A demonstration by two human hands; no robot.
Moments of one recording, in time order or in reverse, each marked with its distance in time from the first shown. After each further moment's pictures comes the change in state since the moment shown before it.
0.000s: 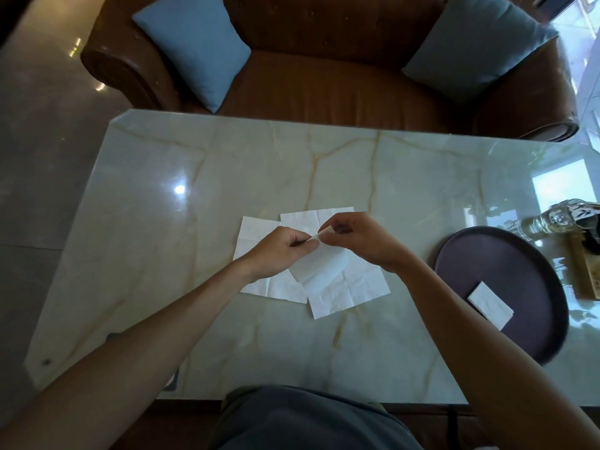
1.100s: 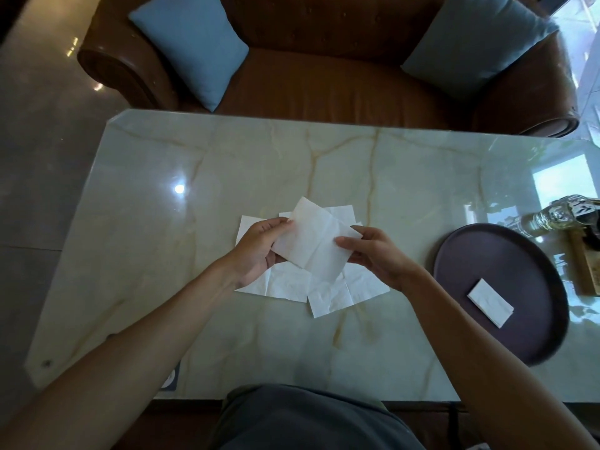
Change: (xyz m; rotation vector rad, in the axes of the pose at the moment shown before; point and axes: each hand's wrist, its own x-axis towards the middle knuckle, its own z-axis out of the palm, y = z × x) left_hand -0.007 -0.005 -0.012 -0.799 0.095 -0.122; right_hand -0.017 0.040 -0.006 0.527 -0.026 0.146
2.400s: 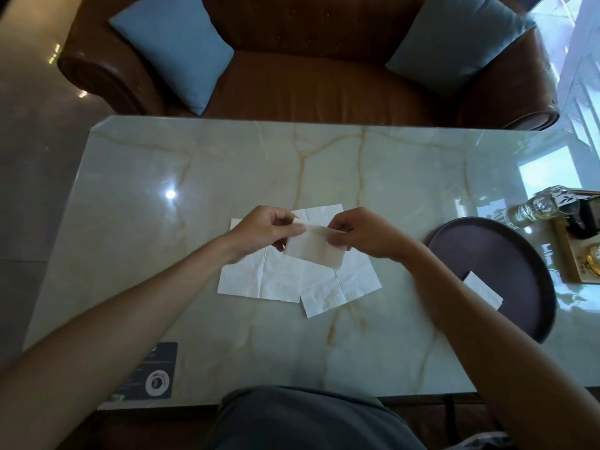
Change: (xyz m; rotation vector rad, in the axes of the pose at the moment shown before) left_hand 0.026 0.025 0.009 0.589 -0.058 0.074; right_hand 0.005 -0.046 0.001 -0.860 0.058 -0.072
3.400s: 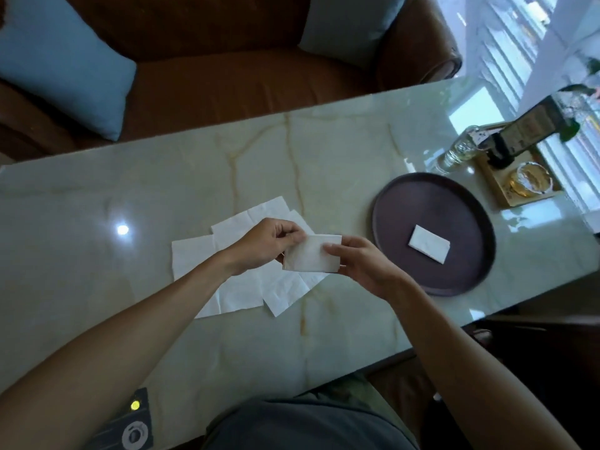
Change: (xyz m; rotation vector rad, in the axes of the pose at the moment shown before) left_hand 0.037 0.016 0.097 0.243 -0.313 0.047; right_hand -0.087 0.104 0.036 1.116 0.211 0.176
